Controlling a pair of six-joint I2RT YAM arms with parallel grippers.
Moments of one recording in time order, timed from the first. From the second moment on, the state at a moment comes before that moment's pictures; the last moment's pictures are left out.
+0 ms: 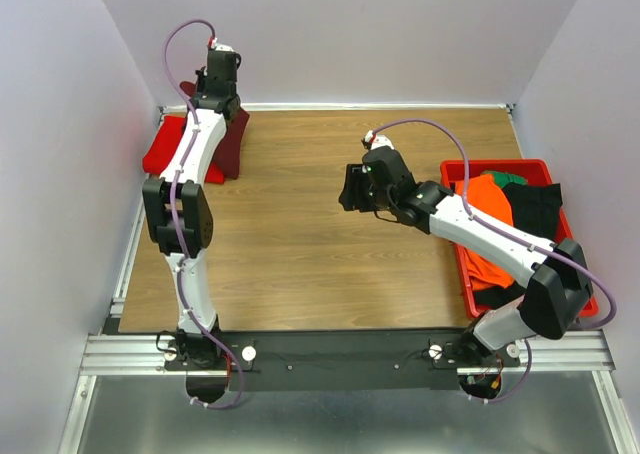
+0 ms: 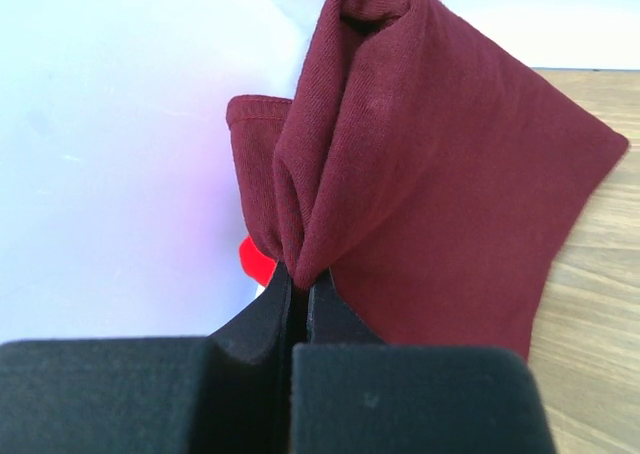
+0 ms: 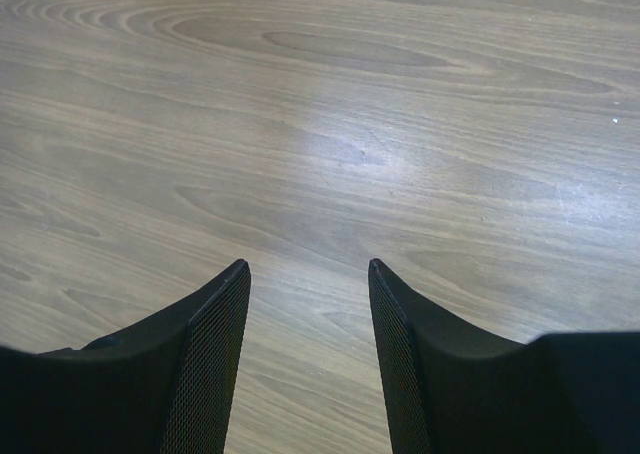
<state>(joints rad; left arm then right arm) -0.10 2.08 2.01 -0.47 -0.63 0.22 0.75 1.49 1.19 -0.36 0.16 0.51</state>
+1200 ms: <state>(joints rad) -0.11 1.95 1.99 -0.47 -0.50 0.22 0.75 1.49 1.19 -0.36 0.16 0.51</state>
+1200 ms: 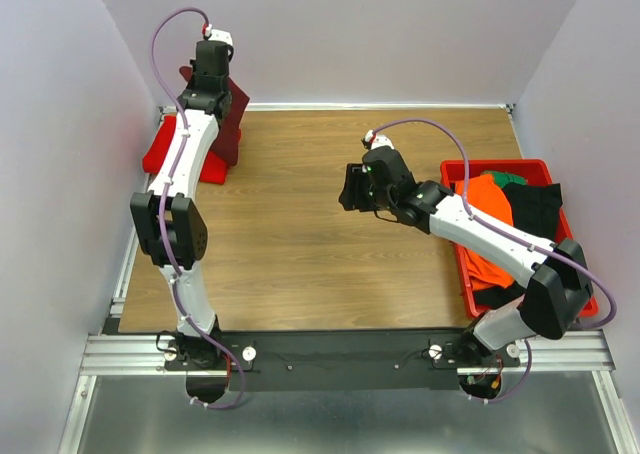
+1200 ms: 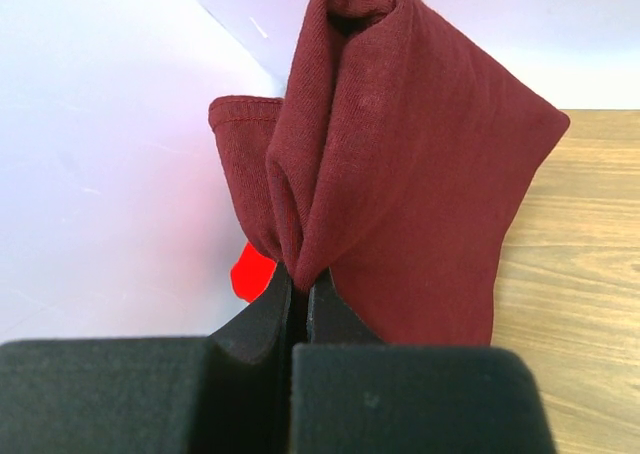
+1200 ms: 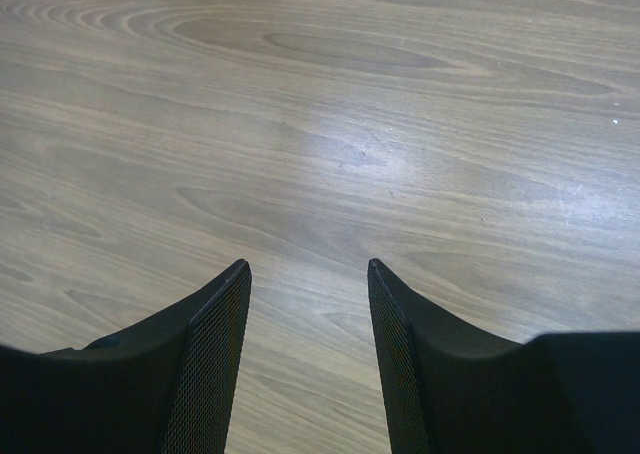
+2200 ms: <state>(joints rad) -0.04 2.13 2.05 -0.48 -0.51 0.22 0.75 1.56 1.21 -0.36 0.16 0.51</state>
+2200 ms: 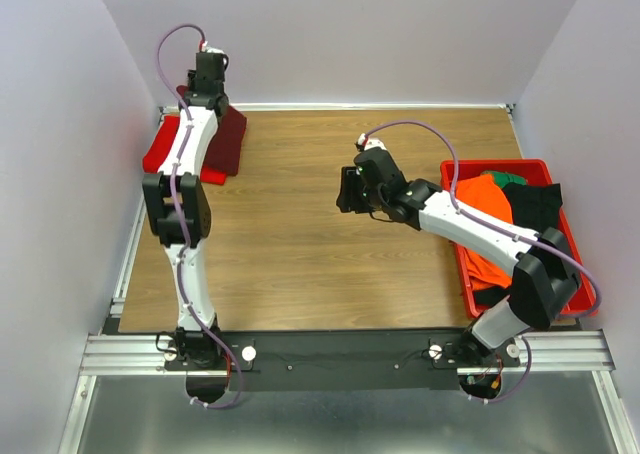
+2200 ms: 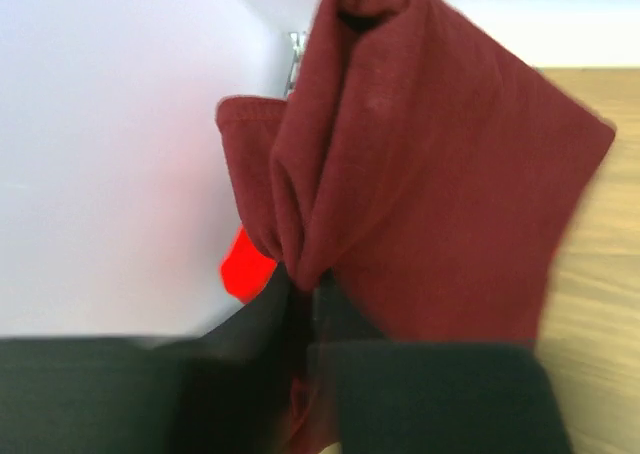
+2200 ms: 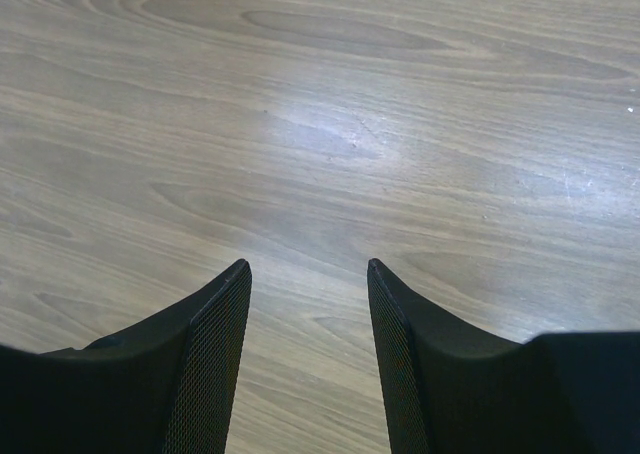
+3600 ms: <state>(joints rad) -0.77 1.17 1.09 -0.23 -0.36 -0.28 0.75 1.27 1.09 -0.36 0.36 0.53</state>
